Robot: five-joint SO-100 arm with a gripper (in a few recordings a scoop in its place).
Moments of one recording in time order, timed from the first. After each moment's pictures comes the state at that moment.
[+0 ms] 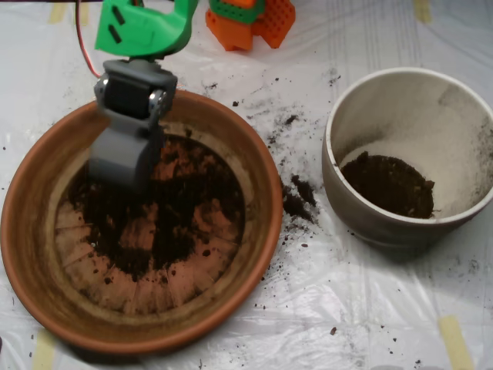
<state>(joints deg) 26.0 116.7 126.7 28.5 -13.2</state>
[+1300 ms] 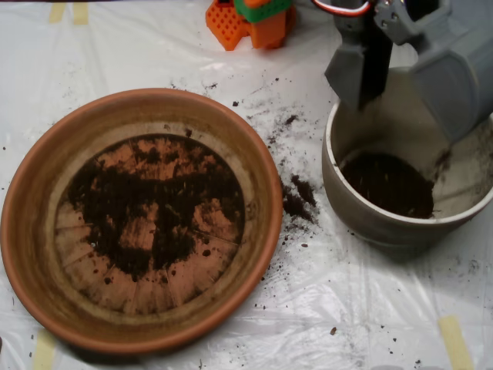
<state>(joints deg) -23.9 106.3 83.9 78.8 -14.9</state>
